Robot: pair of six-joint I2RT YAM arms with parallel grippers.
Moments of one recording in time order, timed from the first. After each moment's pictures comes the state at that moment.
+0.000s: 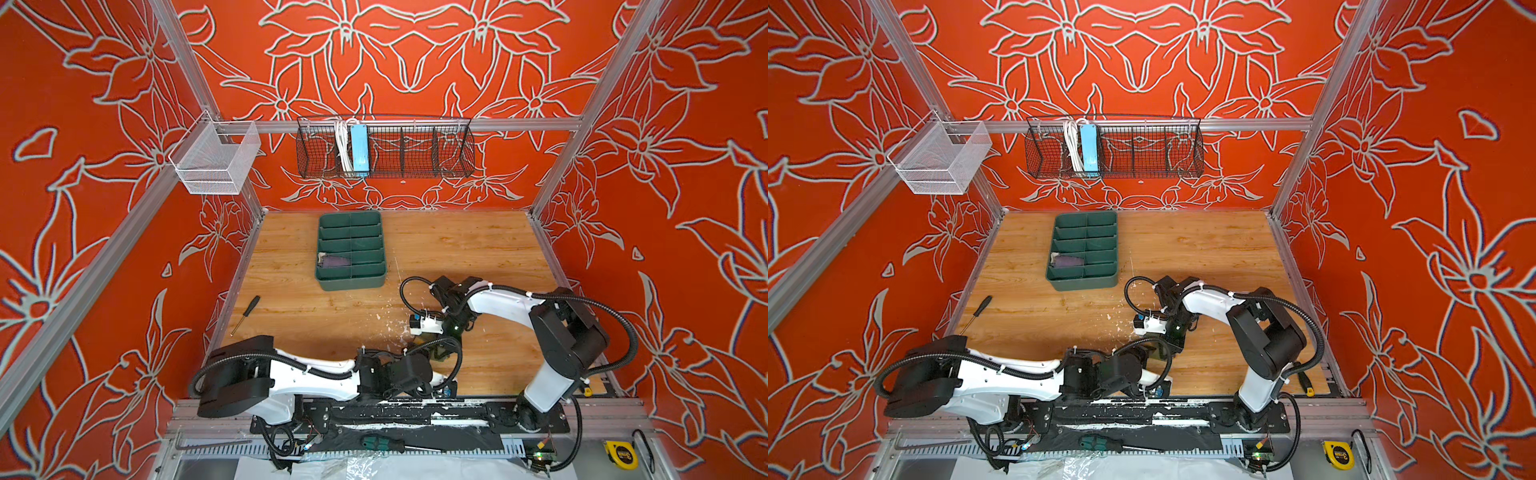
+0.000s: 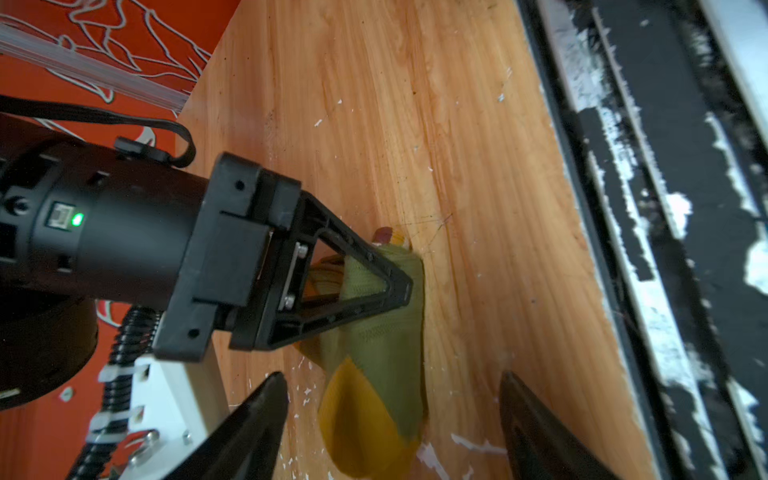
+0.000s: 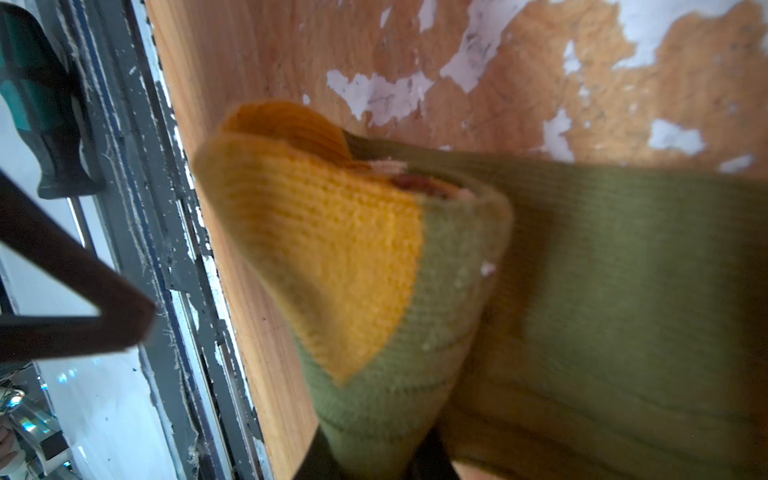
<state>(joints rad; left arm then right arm) -1.34 1.46 0.68 0.04 -0.36 0.70 0.62 1.72 0.97 -0.94 -0.48 -0.67</state>
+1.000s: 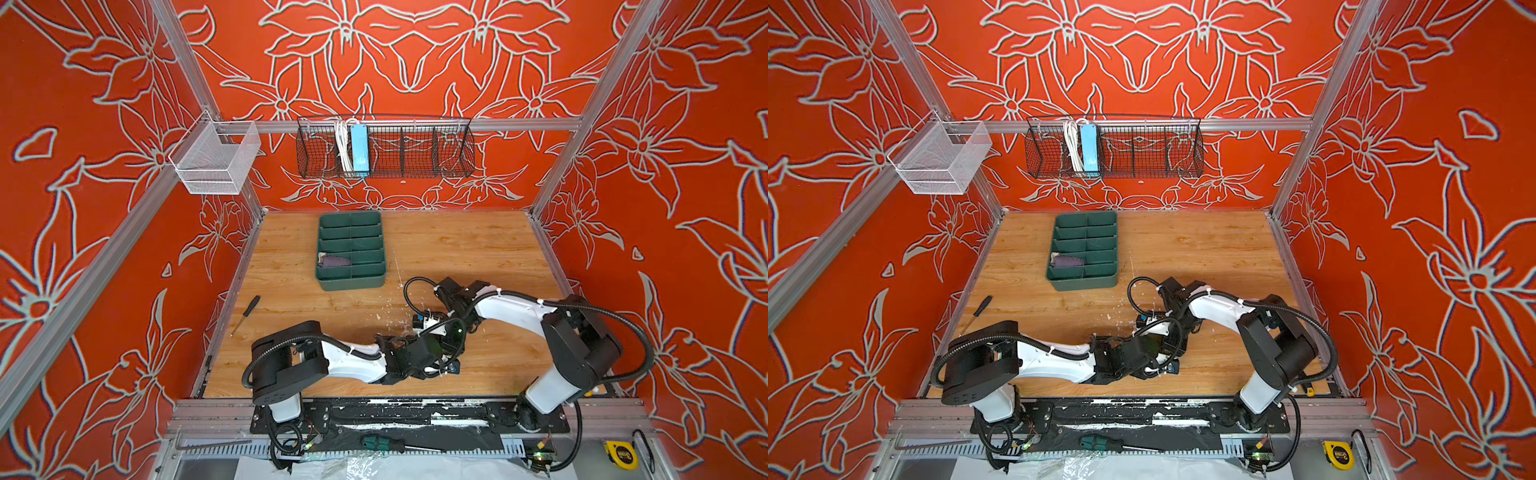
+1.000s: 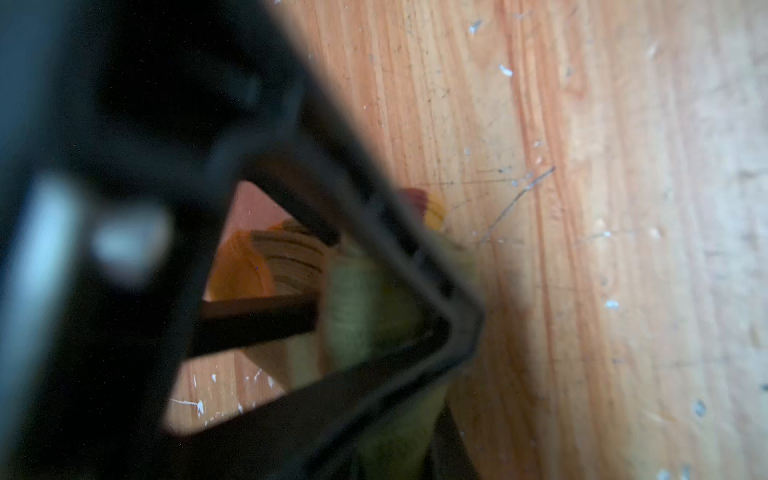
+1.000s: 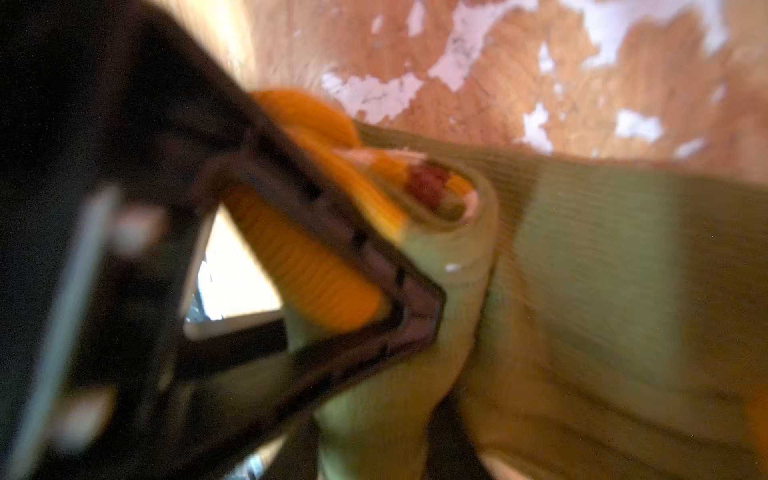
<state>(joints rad) -1.20 1.71 0.80 0.03 -0.29 0.67 0.62 1.58 0.88 -0.84 -0.42 -0.64</state>
